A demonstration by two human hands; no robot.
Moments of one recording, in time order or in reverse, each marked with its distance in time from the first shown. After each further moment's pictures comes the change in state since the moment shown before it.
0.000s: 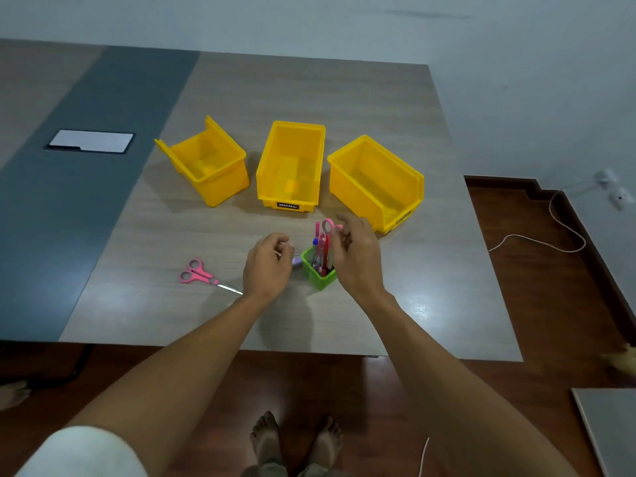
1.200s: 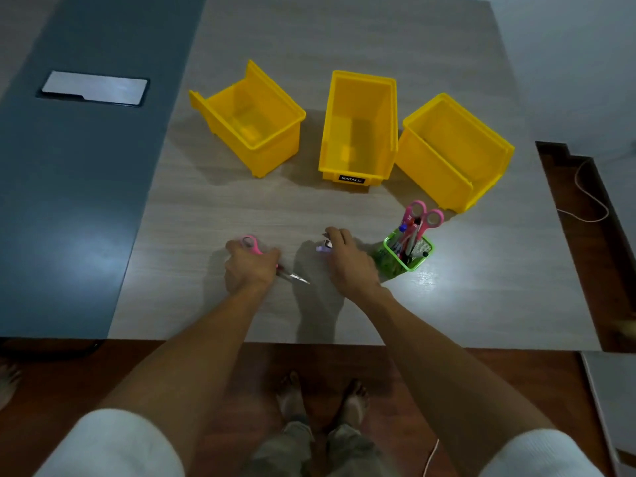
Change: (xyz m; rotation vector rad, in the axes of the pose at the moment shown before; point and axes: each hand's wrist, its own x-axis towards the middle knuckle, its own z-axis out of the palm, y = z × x) left_hand 0.055 -0.164 -0.105 0.035 0.054 -0.757; right_hand -0.034 -0.026 0.191 -0.436 -0.657 0.061
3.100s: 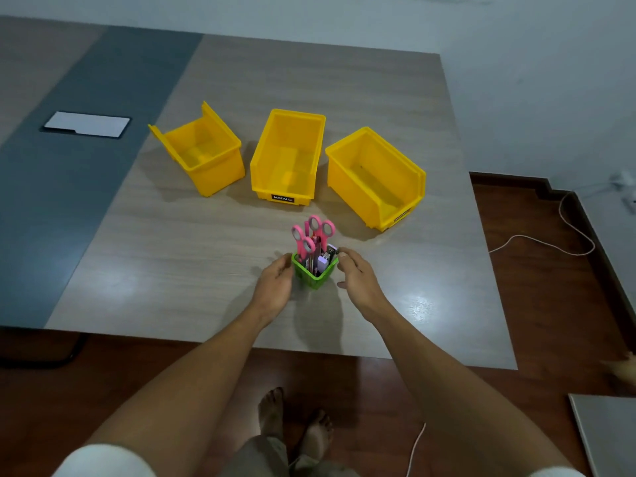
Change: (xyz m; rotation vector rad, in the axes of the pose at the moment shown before) left_hand -0.170 0.052 0.125 -0.214 -0.420 0.353; right_hand -0.082 0.153 -0.110 0.939 0.020 0.248
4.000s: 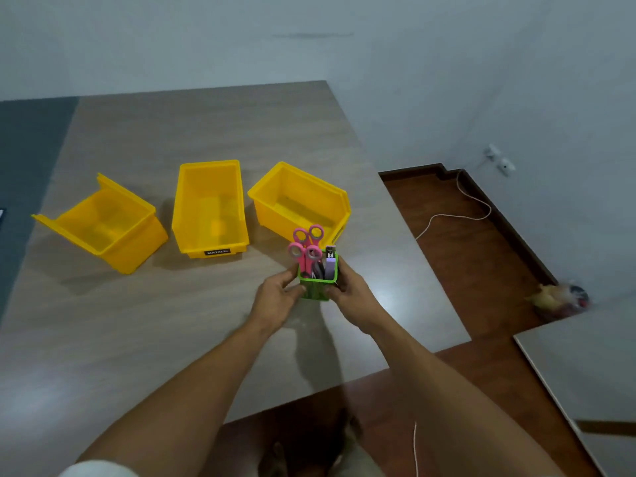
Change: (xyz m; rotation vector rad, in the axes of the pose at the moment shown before) left_hand 0.047 0.044 0.037 0.133 -0.336 0.364; right_hand -0.002 -0.004 -0.041 0.057 0.112 -0.195
